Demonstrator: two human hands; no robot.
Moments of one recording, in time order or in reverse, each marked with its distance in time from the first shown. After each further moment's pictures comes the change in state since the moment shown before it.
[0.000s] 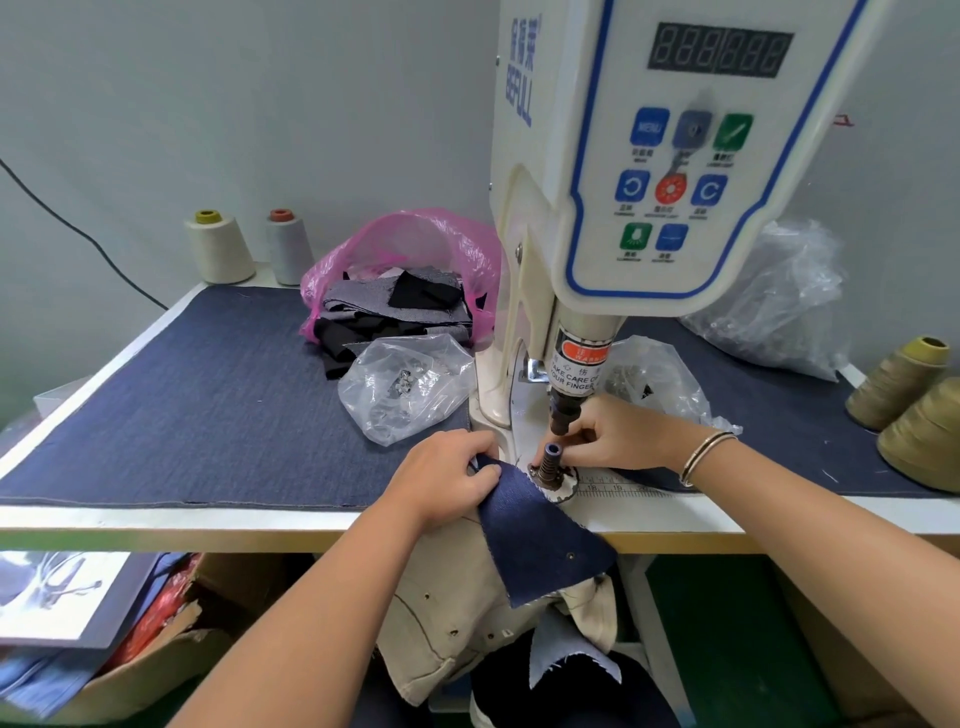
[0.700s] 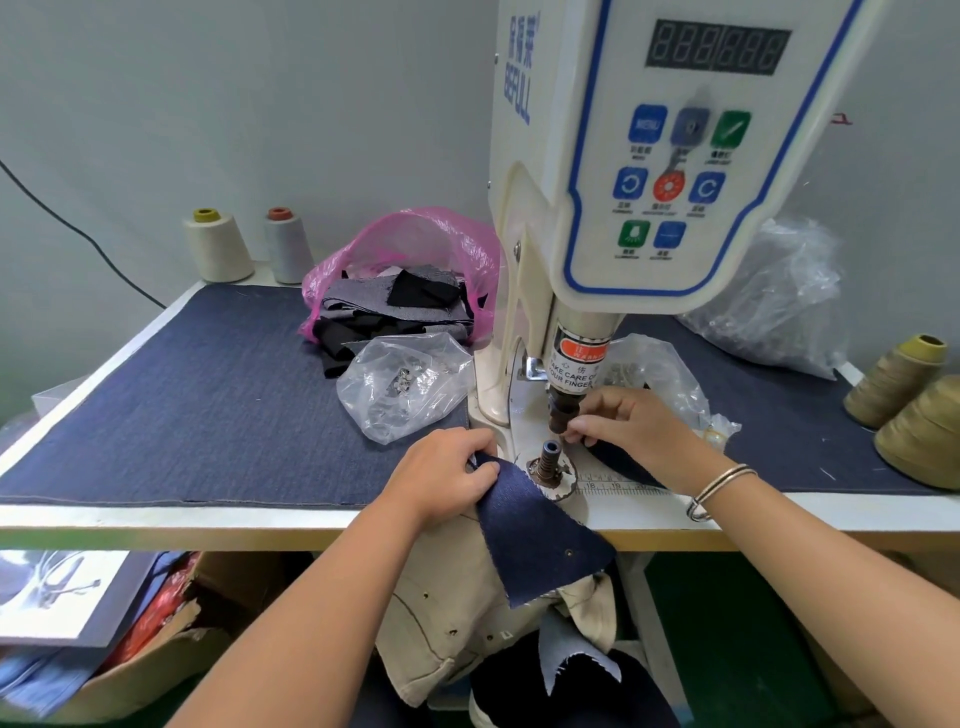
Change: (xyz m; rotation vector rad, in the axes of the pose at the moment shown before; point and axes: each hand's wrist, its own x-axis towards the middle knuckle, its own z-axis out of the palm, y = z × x) left_hand 0.001 -0.003 0.003 0.002 0.025 0.009; right_hand -0.016 0.023 0.017 0.594 0.408 0.086
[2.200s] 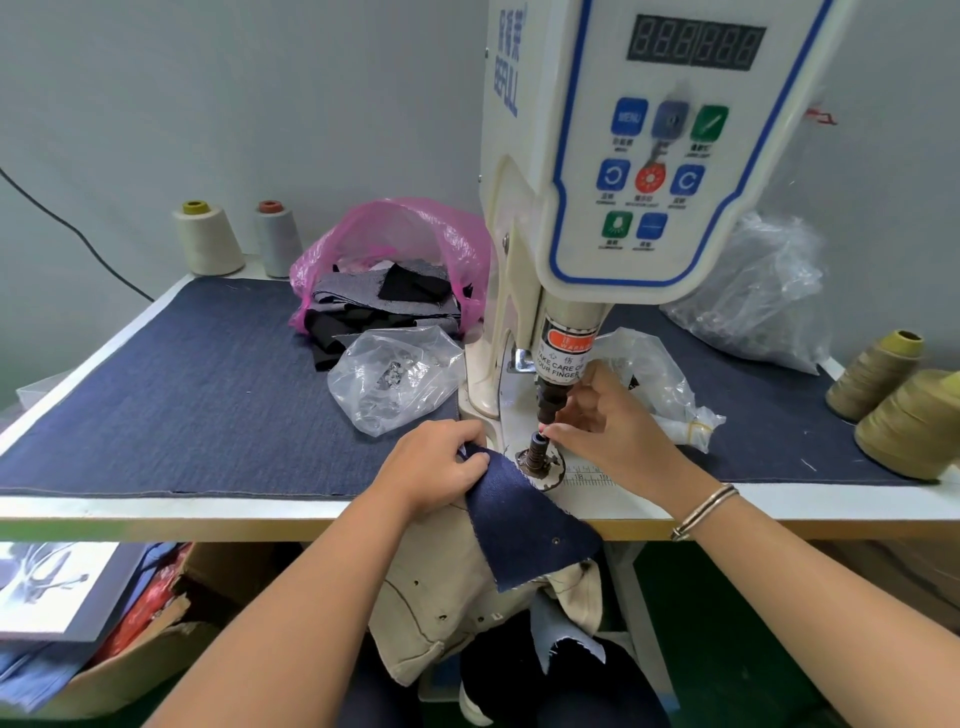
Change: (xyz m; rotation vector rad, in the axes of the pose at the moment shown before) left_hand 0.003 -0.005 0.003 -0.015 0.004 -0.019; right_hand -0.013 -0.010 0.024 -0.185 0.110 -0.141
